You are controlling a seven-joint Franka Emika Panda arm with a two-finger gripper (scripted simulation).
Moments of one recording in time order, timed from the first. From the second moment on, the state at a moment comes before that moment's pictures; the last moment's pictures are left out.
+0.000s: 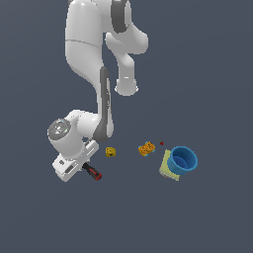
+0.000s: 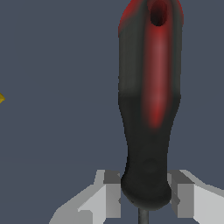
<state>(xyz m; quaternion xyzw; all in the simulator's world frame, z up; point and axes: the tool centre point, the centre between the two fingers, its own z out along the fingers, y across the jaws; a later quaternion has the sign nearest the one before) 0.067 -0.202 0.015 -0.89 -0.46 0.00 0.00</state>
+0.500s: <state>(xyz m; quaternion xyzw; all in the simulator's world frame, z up) 0.062 -0.201 0.023 -0.89 -0.46 0.00 0.00</state>
